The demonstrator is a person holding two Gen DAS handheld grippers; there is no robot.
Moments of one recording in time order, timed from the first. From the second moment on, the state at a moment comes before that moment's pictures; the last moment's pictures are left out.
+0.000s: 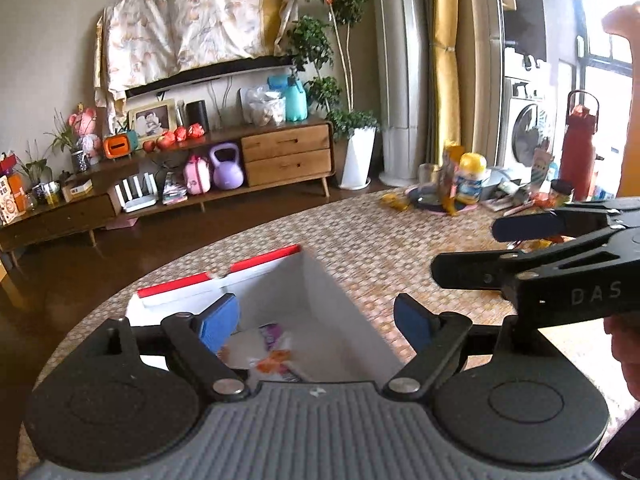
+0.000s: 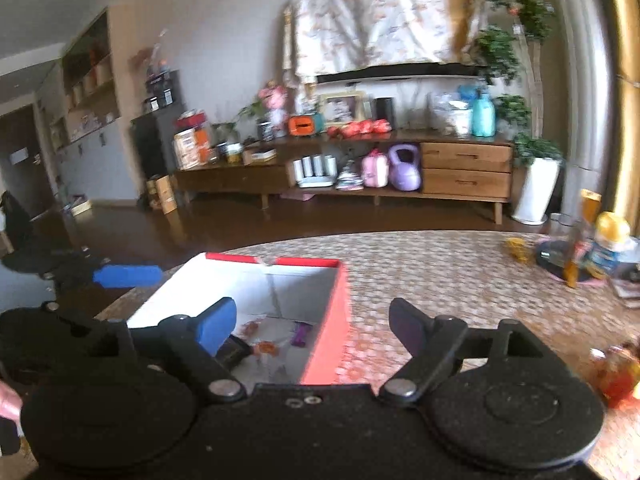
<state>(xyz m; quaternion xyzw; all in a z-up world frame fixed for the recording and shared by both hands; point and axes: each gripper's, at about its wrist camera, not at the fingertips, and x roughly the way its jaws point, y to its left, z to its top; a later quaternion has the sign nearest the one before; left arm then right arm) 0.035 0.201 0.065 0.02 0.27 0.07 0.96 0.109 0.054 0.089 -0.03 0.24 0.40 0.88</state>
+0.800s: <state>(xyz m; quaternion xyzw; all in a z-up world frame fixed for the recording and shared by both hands) 0.075 0.069 0.023 0.02 0.28 0.01 0.96 0.098 -0.121 0.044 0.08 0.23 0.21 0.95</state>
